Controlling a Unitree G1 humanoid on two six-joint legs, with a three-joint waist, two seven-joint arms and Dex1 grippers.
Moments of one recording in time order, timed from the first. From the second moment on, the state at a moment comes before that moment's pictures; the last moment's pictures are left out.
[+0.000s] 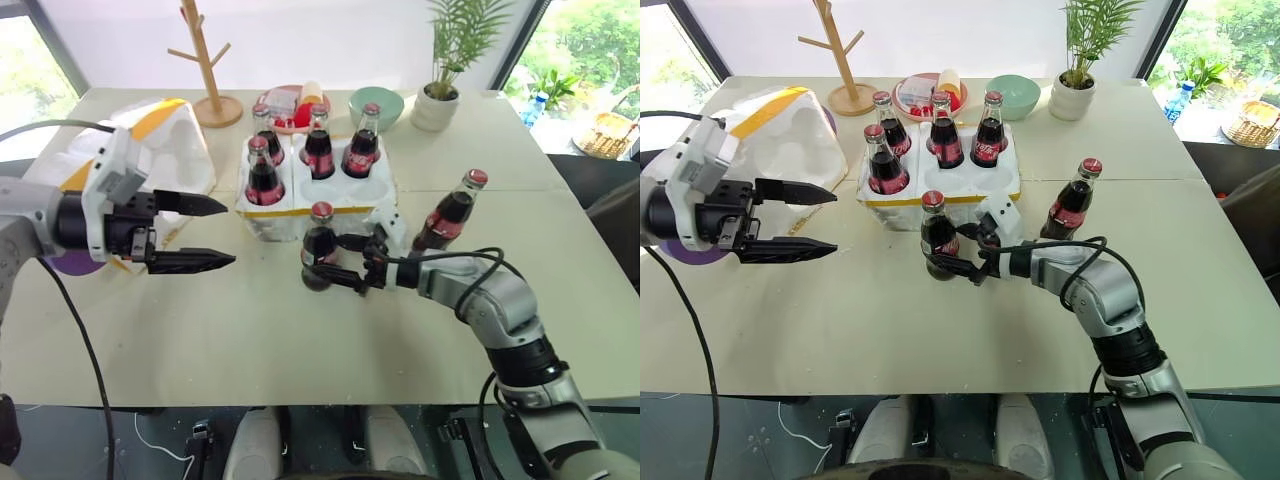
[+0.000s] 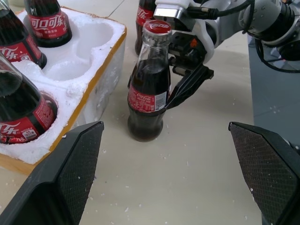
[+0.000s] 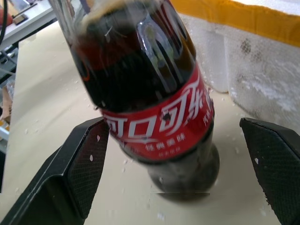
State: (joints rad) left arm -0.51 1.08 0.21 -0.28 -0.75 0.85 -1.28; right arm -0.51 -0.42 0.19 -0.19 0.58 0.80 0.63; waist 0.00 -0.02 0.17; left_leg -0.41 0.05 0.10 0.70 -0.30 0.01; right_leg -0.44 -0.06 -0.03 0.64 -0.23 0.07
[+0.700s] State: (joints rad) left arm -0.49 1.04 0.21 -0.25 -0.75 0.80 -1.21; right arm -0.97 -0.40 -0.01 -0.08 0.69 0.87 0.64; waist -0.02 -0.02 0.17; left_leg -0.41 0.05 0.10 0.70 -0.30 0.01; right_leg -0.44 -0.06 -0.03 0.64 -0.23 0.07
